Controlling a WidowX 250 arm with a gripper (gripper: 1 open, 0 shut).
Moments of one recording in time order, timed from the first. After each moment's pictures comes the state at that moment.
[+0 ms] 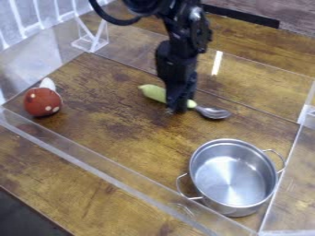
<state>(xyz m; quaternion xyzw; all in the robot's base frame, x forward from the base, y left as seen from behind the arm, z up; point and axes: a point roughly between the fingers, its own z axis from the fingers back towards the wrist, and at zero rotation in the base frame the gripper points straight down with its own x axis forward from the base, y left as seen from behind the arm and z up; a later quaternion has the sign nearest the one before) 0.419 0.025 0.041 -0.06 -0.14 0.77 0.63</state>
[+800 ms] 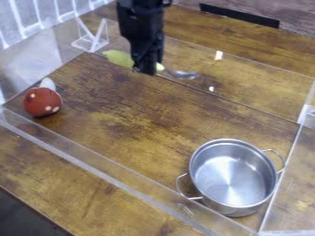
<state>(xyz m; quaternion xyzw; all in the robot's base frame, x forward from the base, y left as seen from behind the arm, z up) 0.393 0.059 0.111 -0.06 -0.15 0.79 0.59</state>
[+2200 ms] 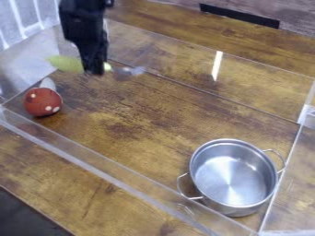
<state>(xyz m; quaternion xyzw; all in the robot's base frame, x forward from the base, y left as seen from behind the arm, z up) 0.358 0.104 0.085 -0.02 -0.17 0.86 0.48</state>
